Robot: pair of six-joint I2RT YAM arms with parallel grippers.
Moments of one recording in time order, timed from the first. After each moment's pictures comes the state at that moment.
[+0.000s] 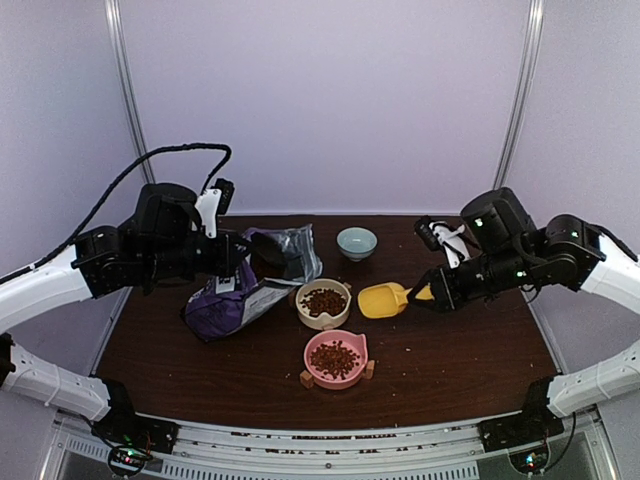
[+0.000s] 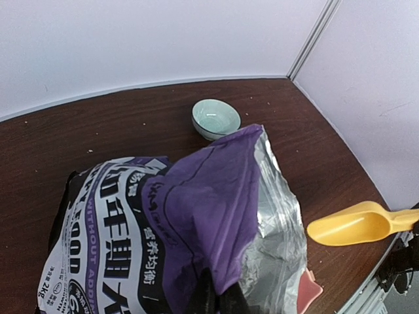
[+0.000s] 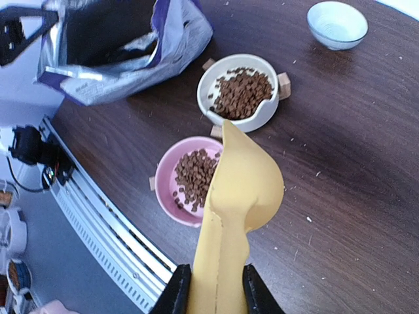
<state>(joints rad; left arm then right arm) -0.91 1.14 1.09 -0.44 -0.23 -0.45 0.97 1.12 1.20 -0.89 -0.01 0.46</state>
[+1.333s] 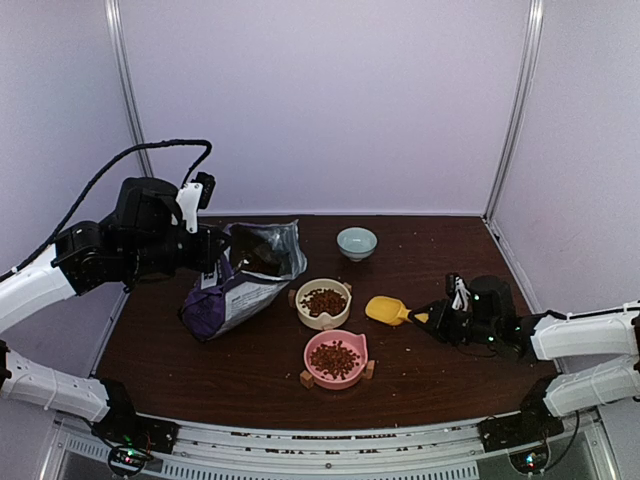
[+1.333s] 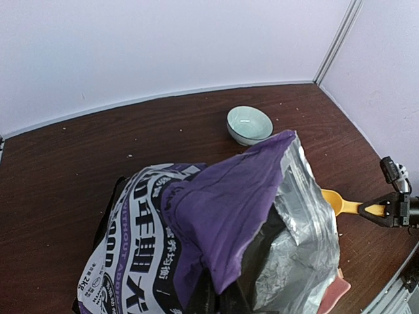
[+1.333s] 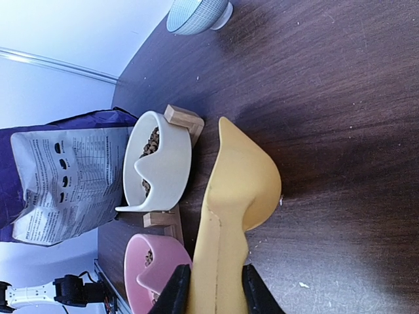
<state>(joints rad) -0.88 1.07 1.12 -0.55 -0.31 -0.38 0.61 1.14 0.31 0.32 -0.18 1.00</state>
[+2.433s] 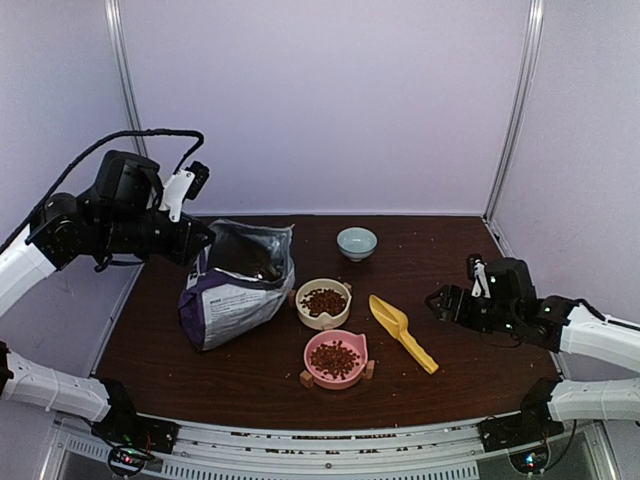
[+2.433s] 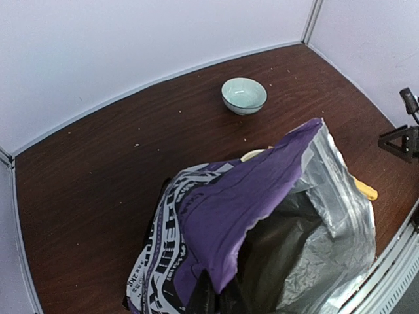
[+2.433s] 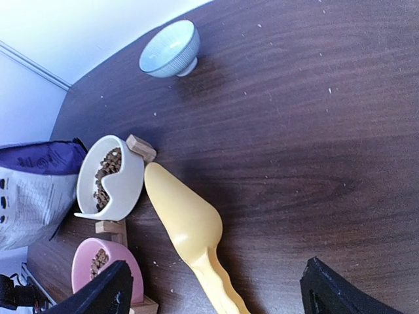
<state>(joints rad) -0.81 1.08 1.32 -0.83 -0.19 -0.21 0.60 0.90 0.47 -0.20 0.06 0.74</state>
